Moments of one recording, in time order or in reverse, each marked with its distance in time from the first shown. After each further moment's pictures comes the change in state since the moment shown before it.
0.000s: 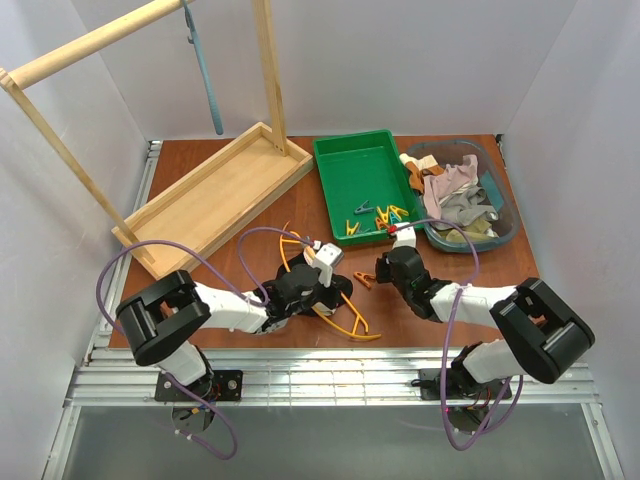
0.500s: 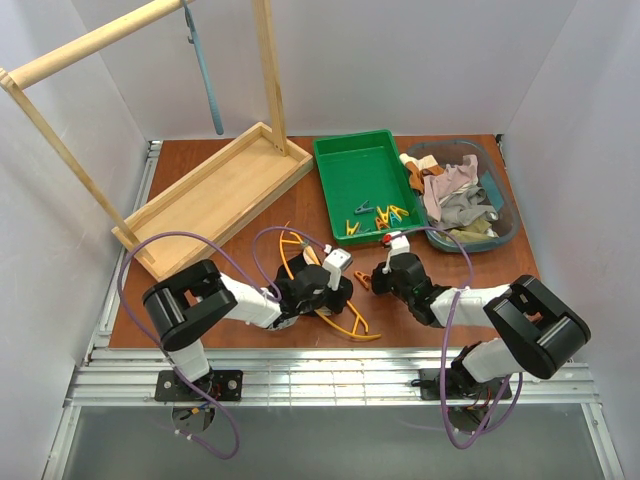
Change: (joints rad) left arm 0.000 0.155 0.068 -0.041 0.083 -0.060; right arm -0.003 0.038 -0.060 0.101 -0.208 -0.017
